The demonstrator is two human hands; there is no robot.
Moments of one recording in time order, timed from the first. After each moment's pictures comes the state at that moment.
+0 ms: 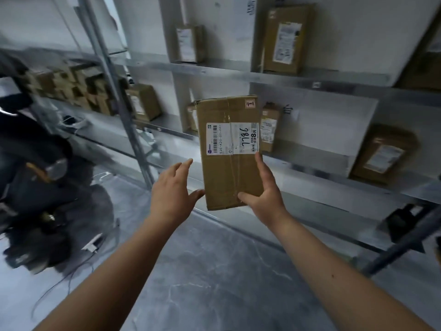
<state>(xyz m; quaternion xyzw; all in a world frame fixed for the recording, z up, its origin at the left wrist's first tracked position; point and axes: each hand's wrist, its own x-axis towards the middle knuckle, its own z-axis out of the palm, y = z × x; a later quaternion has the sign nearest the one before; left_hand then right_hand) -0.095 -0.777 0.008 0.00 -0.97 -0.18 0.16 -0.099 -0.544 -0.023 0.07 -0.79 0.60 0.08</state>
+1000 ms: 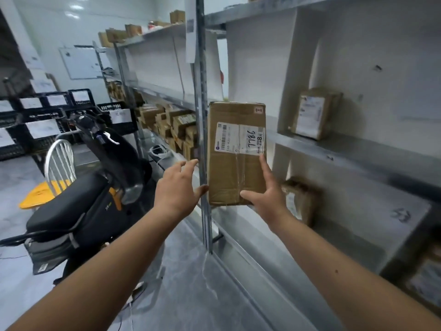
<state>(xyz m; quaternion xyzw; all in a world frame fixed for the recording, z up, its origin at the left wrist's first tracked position) -0.441 -1.054 0.093 0.18 -0.95 -0.11 0.25 -0.532 -0.843 0.063 0.22 -0.70 0.68 -0.02</state>
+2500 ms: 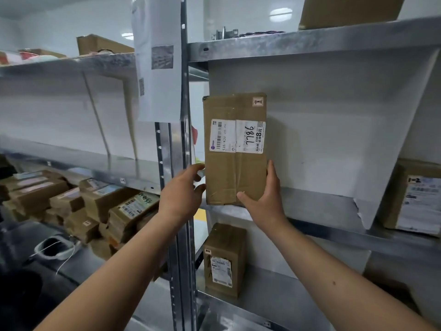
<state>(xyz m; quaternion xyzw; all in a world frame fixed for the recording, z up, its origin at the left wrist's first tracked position) -0.941 -1.349 0.175 -0.10 -0.90 -0.29 0.31 -0.918 -1.140 0.146 0.06 -0.79 0.54 0.29</state>
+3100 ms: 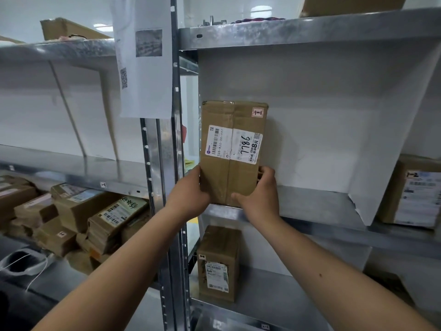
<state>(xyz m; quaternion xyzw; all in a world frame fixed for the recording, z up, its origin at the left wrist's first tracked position) -0.982 -1.337 0.169 -0.16 -0.91 -0.35 0.15 -0.952 -1.152 0.146 -0.06 -0.82 0.47 0.34</state>
